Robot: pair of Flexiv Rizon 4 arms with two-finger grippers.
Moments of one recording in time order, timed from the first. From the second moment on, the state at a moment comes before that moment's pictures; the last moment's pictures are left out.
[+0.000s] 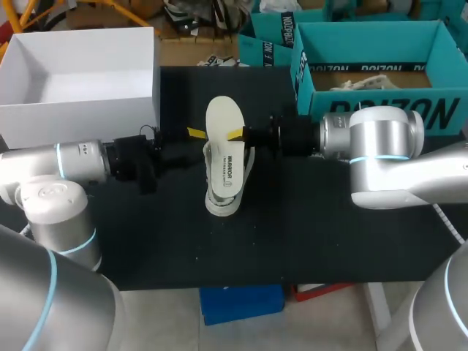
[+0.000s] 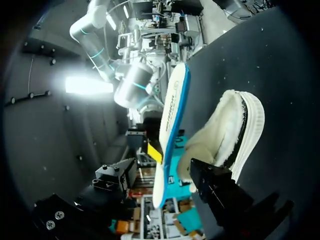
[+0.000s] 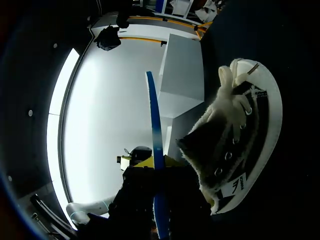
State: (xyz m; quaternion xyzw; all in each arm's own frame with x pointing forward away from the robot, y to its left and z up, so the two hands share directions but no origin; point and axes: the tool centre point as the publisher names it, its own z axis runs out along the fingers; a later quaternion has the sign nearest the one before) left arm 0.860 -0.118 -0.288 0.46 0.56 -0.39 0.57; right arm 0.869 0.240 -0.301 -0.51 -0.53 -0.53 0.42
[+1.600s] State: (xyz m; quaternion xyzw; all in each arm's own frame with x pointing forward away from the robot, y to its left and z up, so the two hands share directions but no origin) left arm 0.876 -0.151 -0.305 0.48 0.59 -0.37 0.54; right arm 0.880 0.233 -0.298 -0.54 -0.53 -0.52 0.39
